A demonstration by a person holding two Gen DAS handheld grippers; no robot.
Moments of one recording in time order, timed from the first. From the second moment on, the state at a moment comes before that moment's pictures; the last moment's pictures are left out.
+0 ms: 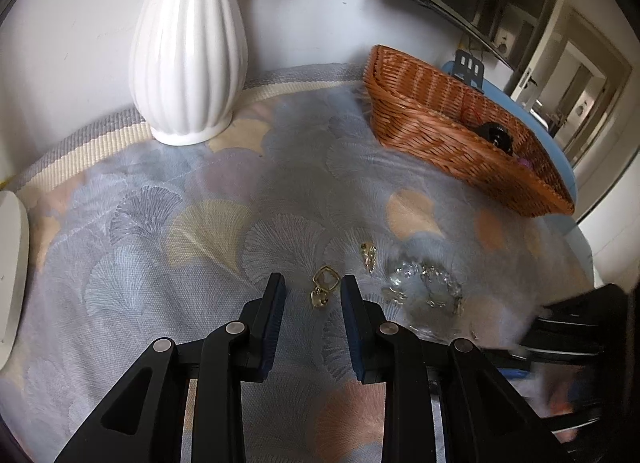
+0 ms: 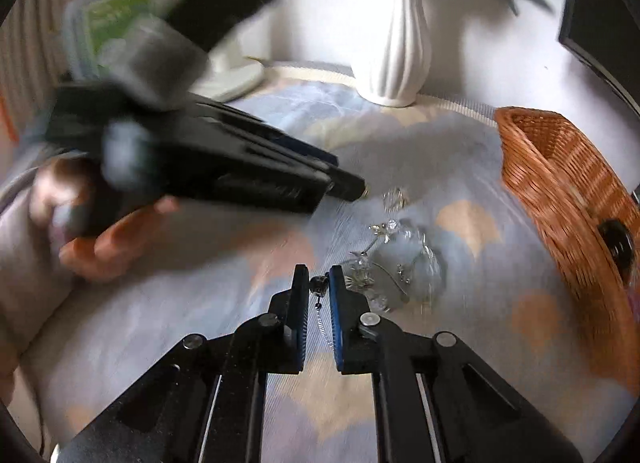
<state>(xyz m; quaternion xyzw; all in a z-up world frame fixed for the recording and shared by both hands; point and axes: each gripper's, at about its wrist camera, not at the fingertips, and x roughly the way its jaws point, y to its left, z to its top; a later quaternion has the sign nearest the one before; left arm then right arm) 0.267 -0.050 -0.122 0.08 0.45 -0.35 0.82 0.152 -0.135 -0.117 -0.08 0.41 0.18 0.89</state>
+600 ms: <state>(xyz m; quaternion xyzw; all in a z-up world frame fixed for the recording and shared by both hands) 0.242 -0.078 -0.121 0.18 0.41 -0.33 0.83 0.076 -0.246 -0.058 0.13 0.34 0.19 0.91</state>
